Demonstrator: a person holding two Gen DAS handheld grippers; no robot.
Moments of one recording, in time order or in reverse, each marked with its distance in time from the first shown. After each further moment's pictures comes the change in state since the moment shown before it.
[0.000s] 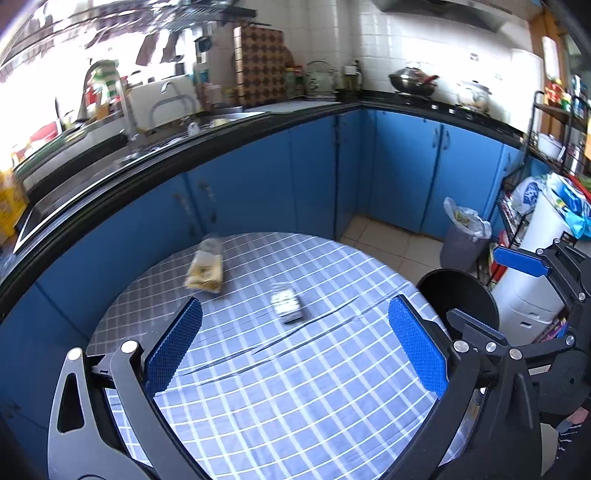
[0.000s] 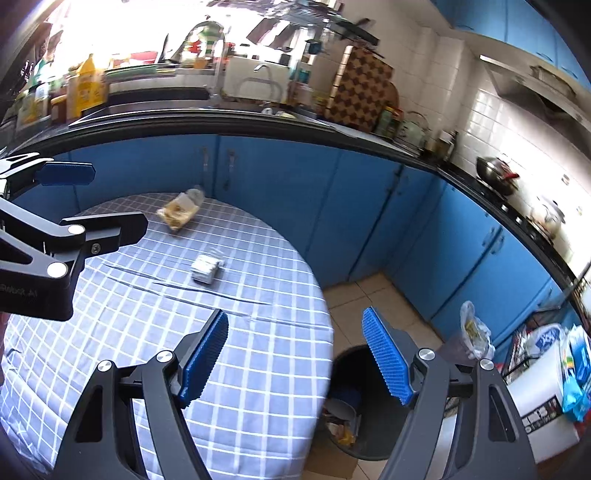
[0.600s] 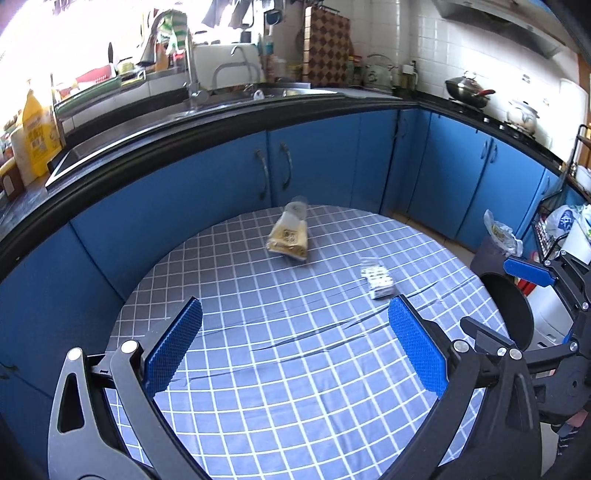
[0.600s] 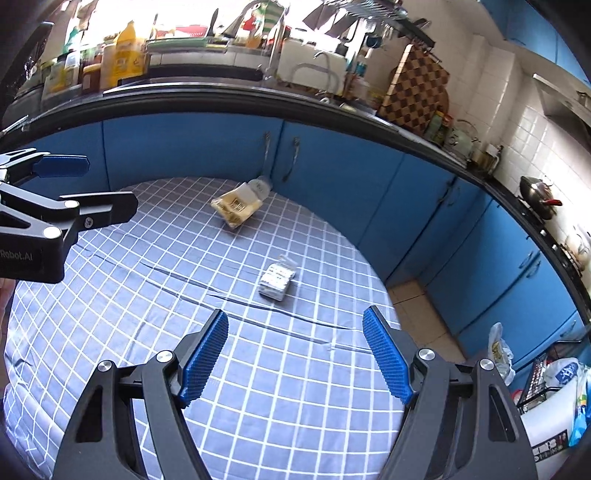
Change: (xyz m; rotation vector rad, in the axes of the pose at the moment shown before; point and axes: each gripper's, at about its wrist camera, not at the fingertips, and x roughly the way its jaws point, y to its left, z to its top) left arm 0.011 0.104 -0.038 -0.145 0.053 0.086; right arm 0.049 0.079 0.023 -0.098 0.052 0.102
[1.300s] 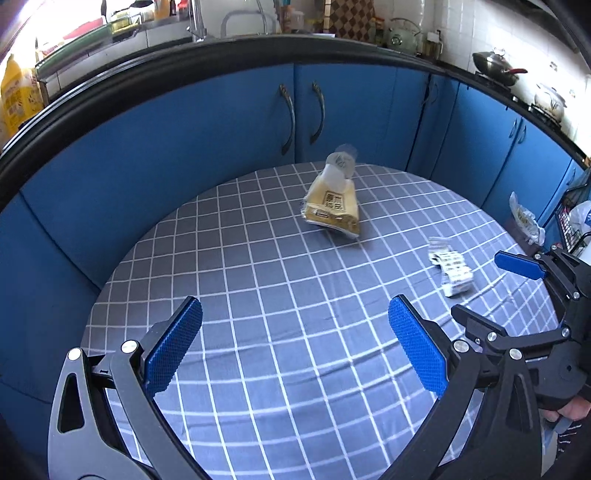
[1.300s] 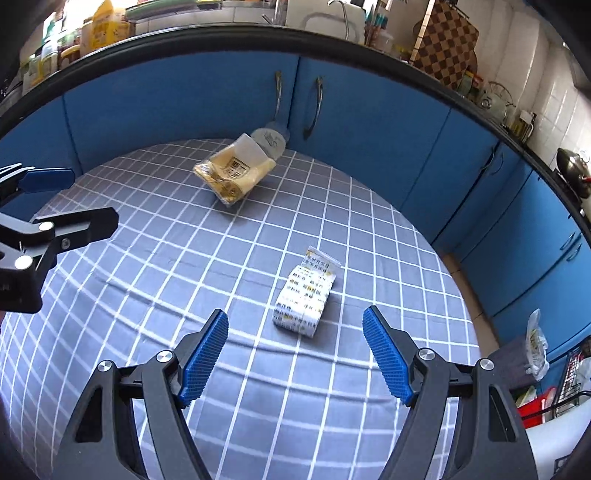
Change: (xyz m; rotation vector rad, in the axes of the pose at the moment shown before) left arm 0.111 0.041 0.001 -0.016 0.142 0.019; right arm 0.133 0.012 0.017 0.044 0.128 0.090
